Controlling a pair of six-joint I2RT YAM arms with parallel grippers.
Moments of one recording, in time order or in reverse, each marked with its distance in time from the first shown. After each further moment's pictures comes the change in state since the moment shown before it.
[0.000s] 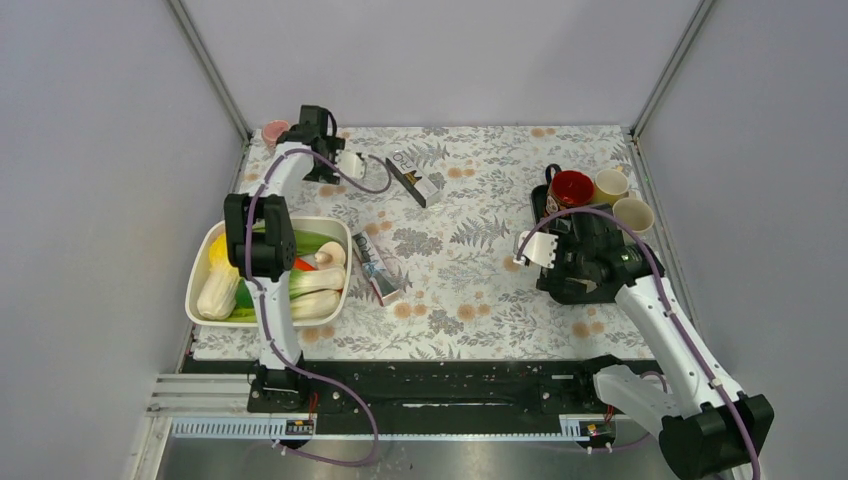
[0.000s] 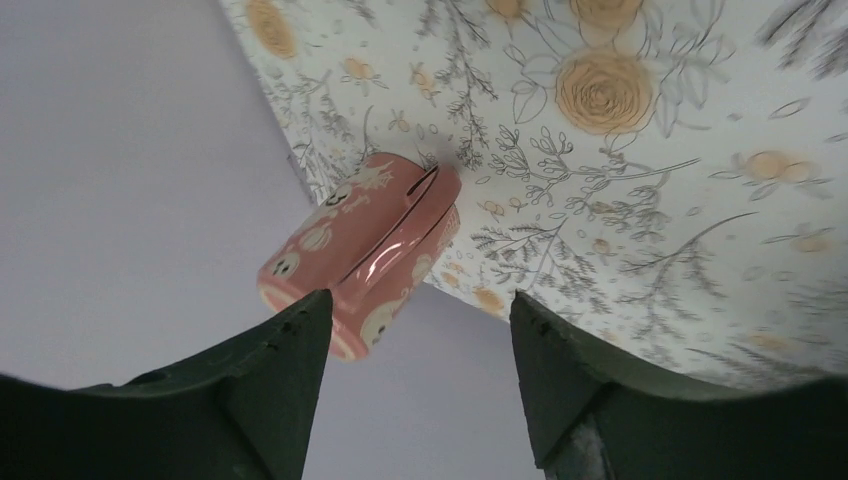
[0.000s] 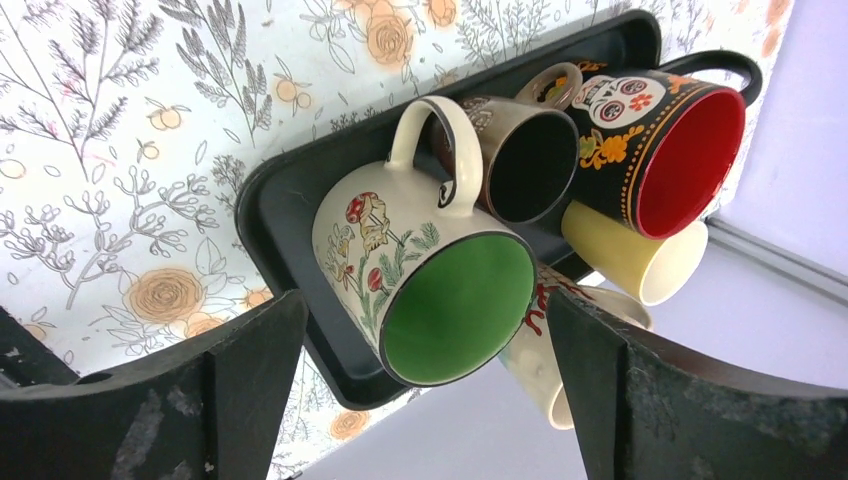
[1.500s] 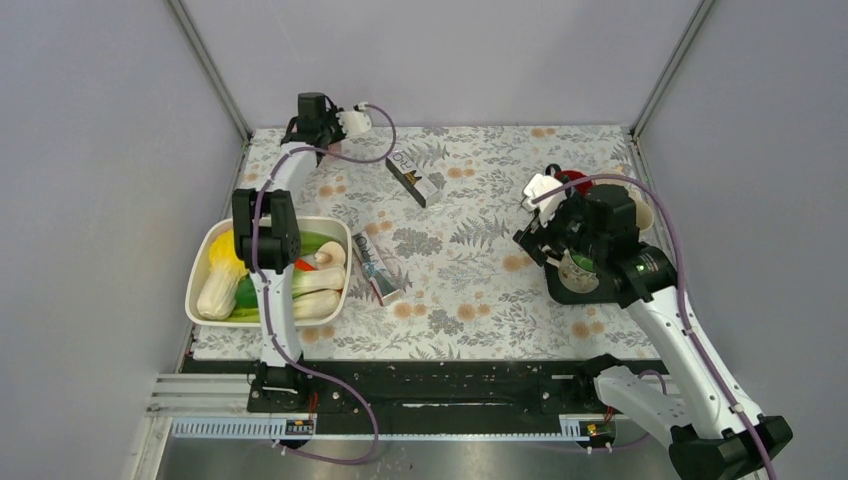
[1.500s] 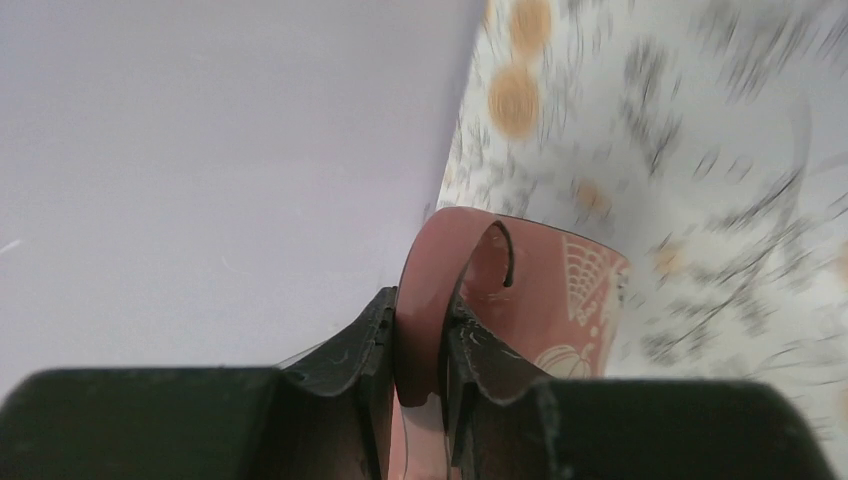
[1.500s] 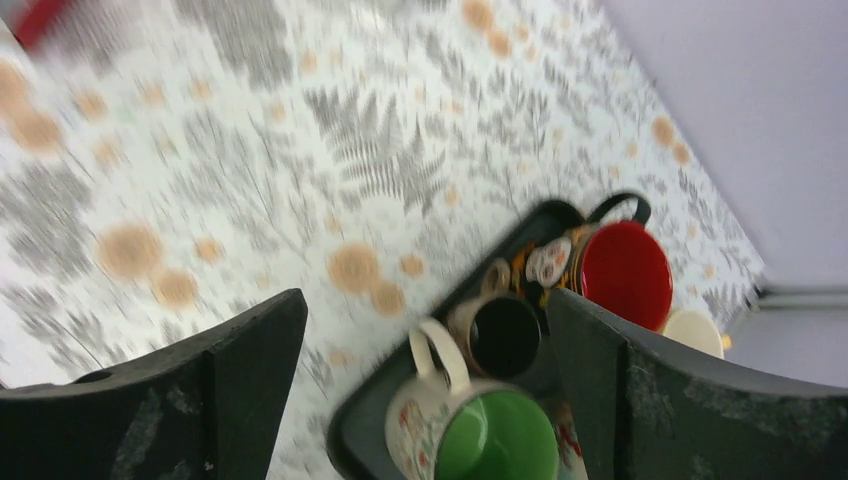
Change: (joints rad) left arm 0.026 0.172 0.046 0.546 0.069 -0.287; right arm 0.091 -0.080 0.094 0.301 -0.202 0.604
